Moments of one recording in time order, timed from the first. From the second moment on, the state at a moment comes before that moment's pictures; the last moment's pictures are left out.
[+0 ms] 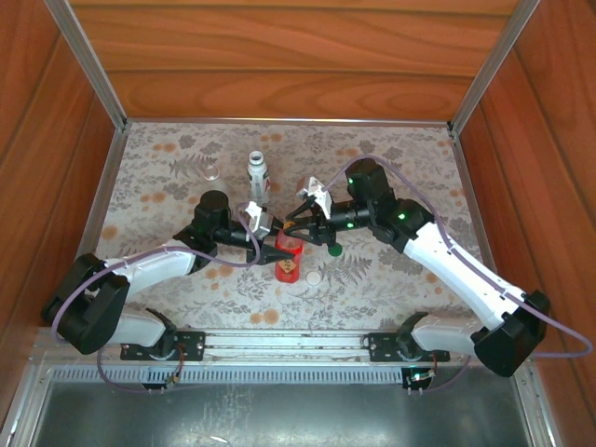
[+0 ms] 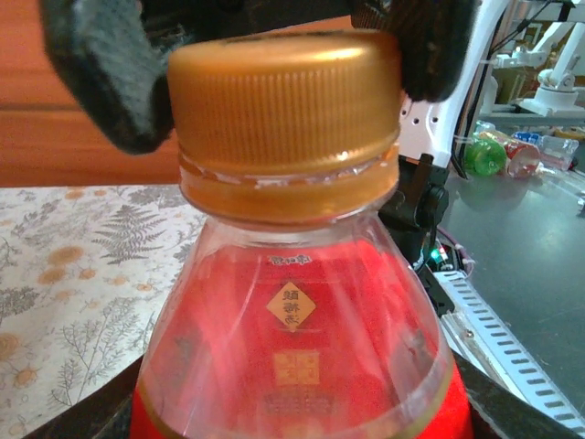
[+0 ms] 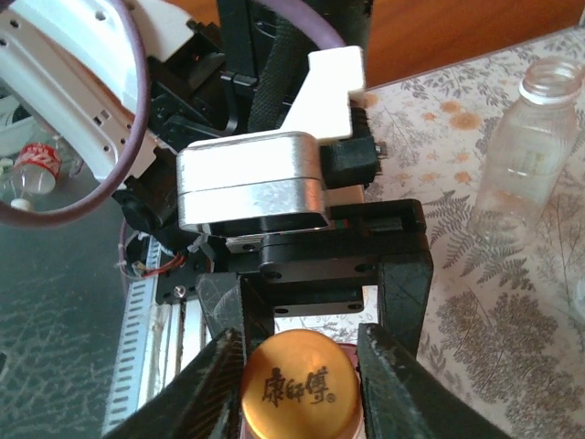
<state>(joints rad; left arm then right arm) -0.63 1.35 0.58 0.59 1.13 0.13 0.72 1.21 1.14 -0.52 -0.78 -0.23</state>
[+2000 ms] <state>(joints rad) -0.60 1.29 0.57 0.58 1.18 0.09 0.78 1.23 1.16 -0.45 -0.72 -0.16</state>
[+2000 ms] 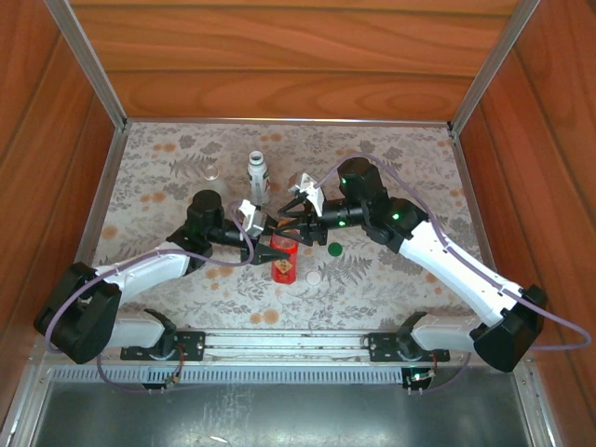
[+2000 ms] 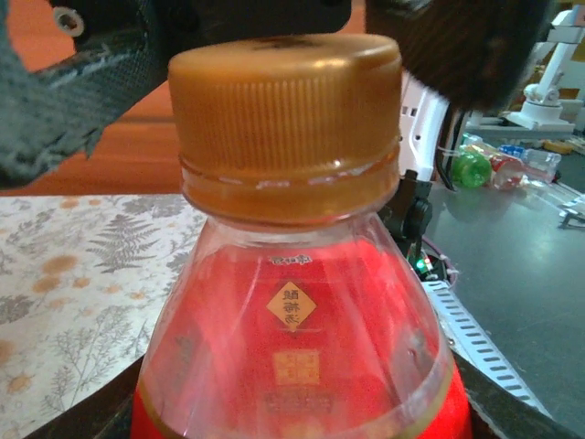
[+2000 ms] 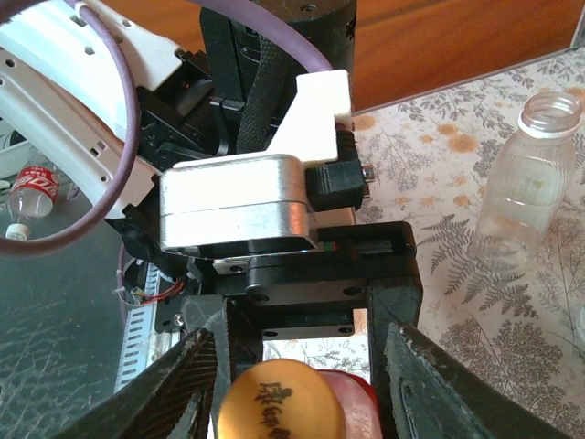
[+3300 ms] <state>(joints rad) -0.68 1.39 0.68 0.55 0.46 0.03 0.79 1.19 1.10 -0.31 -0.04 0.12</state>
